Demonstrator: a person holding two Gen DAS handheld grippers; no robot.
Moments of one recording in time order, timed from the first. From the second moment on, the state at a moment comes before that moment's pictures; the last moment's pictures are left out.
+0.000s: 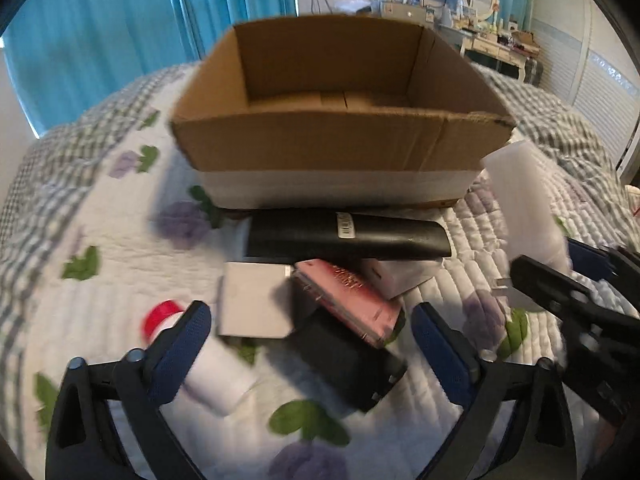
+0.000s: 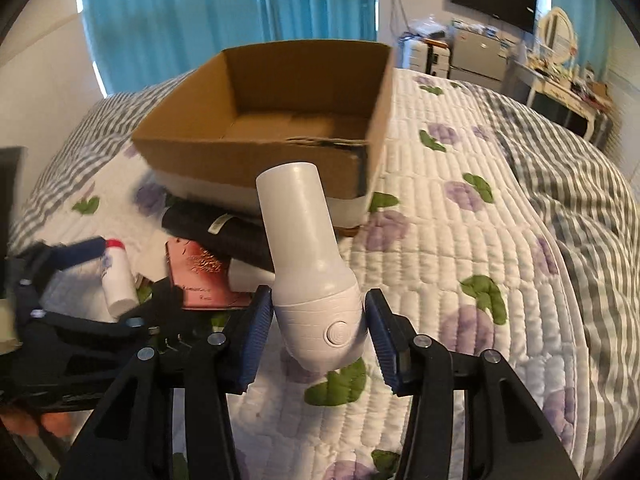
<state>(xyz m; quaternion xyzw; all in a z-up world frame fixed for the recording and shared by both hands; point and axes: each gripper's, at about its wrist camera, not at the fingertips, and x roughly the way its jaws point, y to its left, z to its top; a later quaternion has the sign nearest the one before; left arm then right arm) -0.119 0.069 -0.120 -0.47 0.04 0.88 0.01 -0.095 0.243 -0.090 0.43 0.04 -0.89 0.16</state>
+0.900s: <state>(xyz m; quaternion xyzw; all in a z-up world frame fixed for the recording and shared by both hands) -0.081 0.073 -0.031 -0.38 0.04 0.92 0.06 -0.074 0.232 -0.033 0.37 0.06 -0.91 0.17</state>
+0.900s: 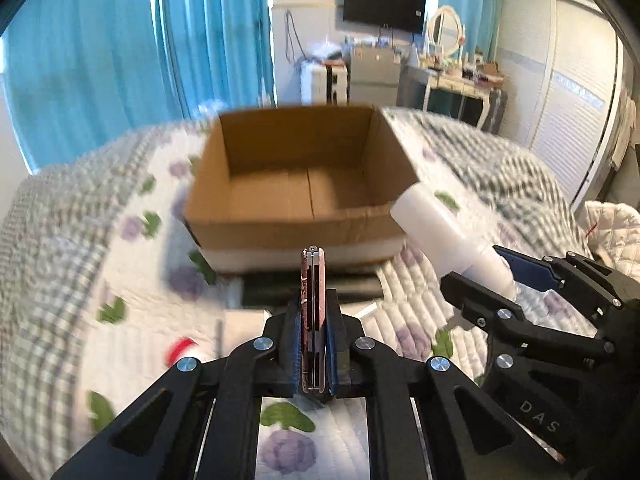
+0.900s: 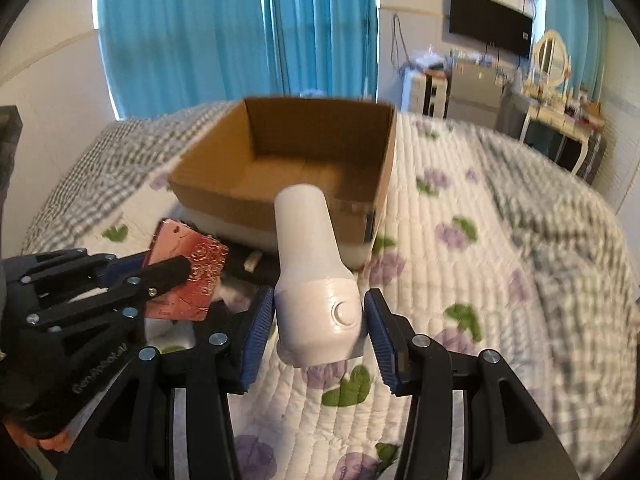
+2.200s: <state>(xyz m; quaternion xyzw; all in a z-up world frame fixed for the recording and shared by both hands) -0.272 0.053 -0.051 -0.40 0.07 0.91 0.03 -0.245 0.196 -0.014 0.34 0.06 -0.92 0.18</state>
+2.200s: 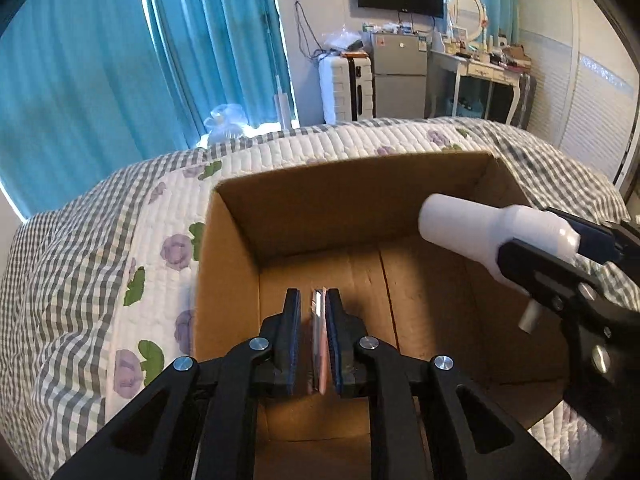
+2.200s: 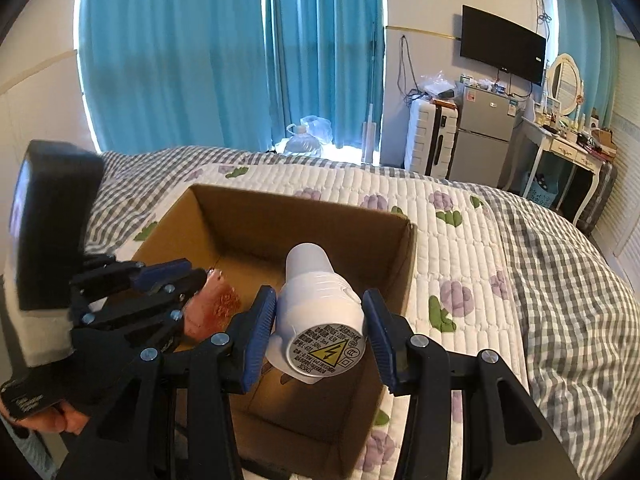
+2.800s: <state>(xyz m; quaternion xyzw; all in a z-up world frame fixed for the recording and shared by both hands) -0.172 0.042 0.026 -0.33 0.08 0.94 0.01 -0.182 0.220 0.050 0.29 0.04 -0.95 0.14</state>
